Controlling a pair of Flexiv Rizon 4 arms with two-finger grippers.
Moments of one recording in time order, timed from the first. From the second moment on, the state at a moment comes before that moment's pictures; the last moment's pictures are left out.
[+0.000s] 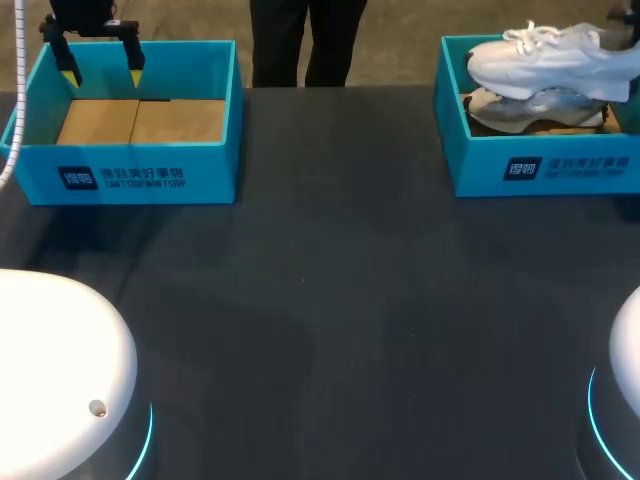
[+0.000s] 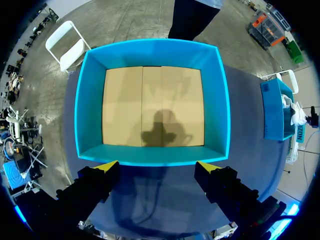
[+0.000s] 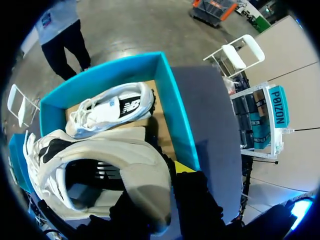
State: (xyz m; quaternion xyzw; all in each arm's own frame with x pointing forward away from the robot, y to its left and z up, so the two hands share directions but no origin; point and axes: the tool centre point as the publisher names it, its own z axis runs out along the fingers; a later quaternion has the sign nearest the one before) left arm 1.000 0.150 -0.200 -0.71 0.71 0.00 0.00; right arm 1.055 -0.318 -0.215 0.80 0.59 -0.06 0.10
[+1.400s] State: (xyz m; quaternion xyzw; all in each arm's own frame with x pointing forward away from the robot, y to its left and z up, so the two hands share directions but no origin) left arm 1.000 0.150 -0.200 -0.71 0.71 0.00 0.00; right arm 0.903 -0.150 -0.159 0.80 0.59 -0.09 0.08
